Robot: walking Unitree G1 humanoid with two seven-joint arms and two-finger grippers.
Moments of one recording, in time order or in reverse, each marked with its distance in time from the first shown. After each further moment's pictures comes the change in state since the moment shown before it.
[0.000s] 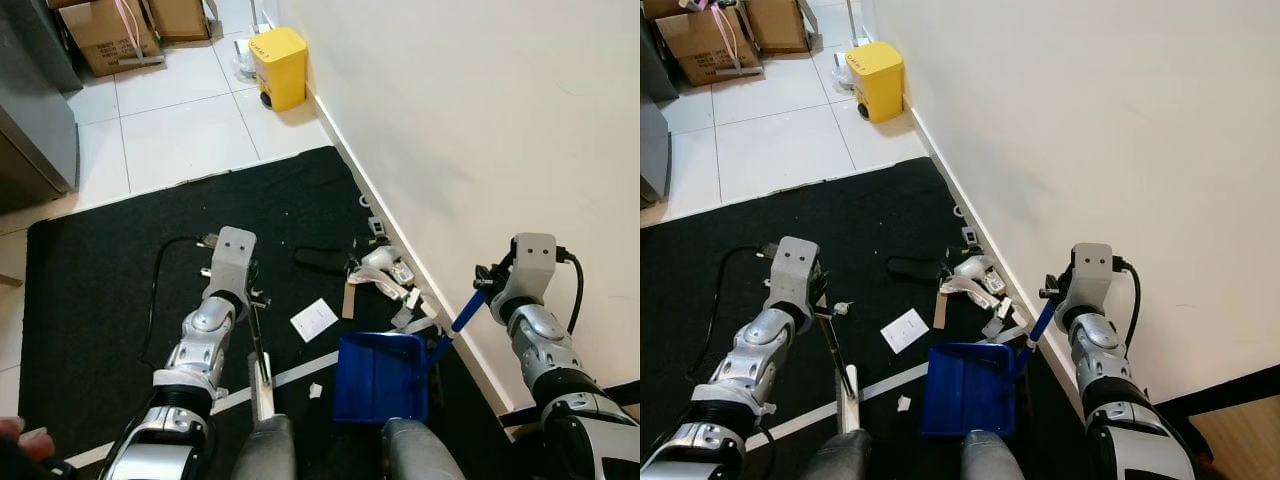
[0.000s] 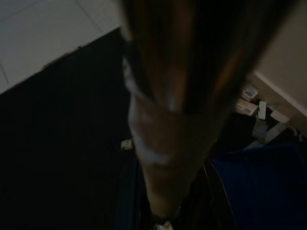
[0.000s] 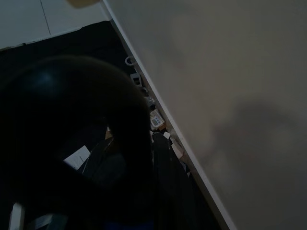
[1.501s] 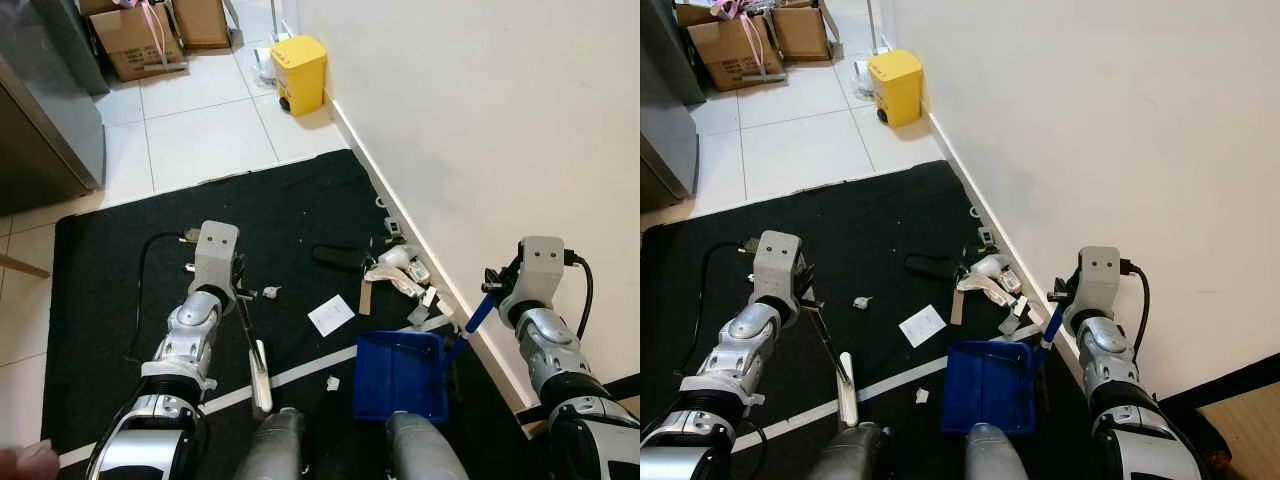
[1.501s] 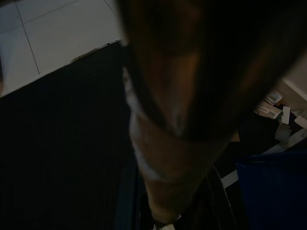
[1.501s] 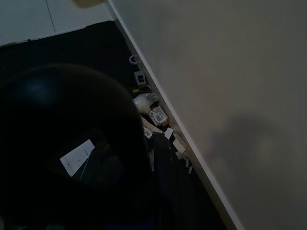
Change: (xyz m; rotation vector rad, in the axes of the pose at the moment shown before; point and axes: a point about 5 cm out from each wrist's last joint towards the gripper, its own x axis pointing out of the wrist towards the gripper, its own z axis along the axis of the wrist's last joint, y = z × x) left arm -0.009 0.028 -0.008 -0.053 0.009 0.078; right arm -0.003 -0.007 -0.003 -0.017 0.002 -0.030
